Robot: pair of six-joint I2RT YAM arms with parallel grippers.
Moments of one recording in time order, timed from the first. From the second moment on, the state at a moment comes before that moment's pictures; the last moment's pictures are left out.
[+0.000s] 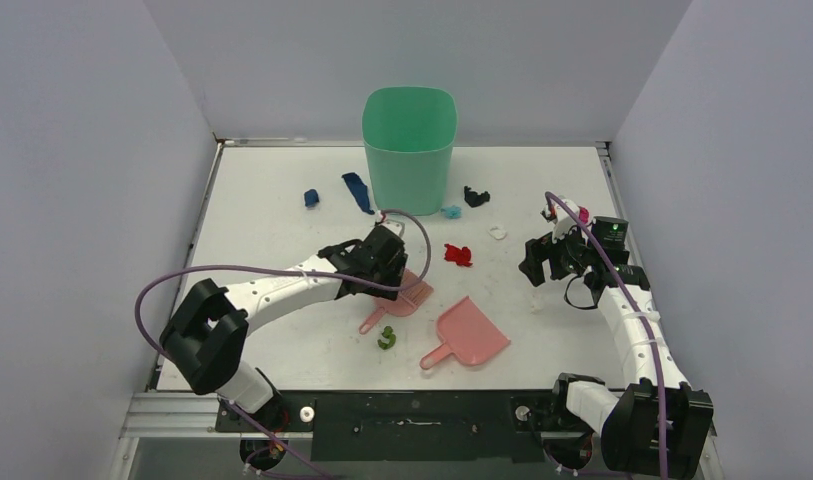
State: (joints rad) left arm -0.84 1.56 1.07 -0.50 -0.24 -0.45; right arm -0.12 1.06 0.74 -0.44 -0.57 -0.43
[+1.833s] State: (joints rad) left arm -0.93 1.48 1.08 -0.62 -0.13 -0.34; right arm -0.07 1.06 0.76 -0.49 -0.68 -0.45
